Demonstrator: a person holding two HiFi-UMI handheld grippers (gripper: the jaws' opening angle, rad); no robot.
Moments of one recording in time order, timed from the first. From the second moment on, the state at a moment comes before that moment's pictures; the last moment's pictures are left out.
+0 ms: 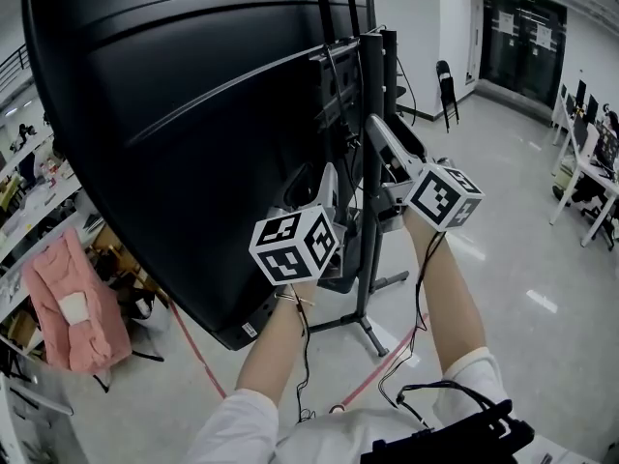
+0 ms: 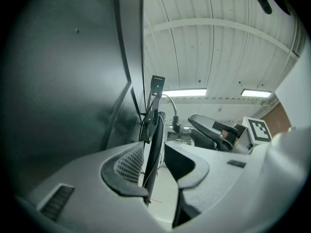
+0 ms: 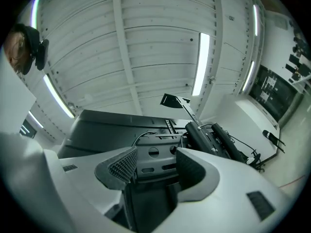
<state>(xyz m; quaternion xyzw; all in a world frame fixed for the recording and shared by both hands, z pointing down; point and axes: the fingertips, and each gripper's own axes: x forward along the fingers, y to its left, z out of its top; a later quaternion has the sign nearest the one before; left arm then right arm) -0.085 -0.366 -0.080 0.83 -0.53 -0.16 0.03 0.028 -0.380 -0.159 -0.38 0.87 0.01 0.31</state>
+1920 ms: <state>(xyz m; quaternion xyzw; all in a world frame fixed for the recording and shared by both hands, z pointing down) -0.119 -0.226 0.056 0.82 -0.57 -0.06 0.05 -0.032 -0.242 0.073 -0.53 0.84 -0.08 0.04</state>
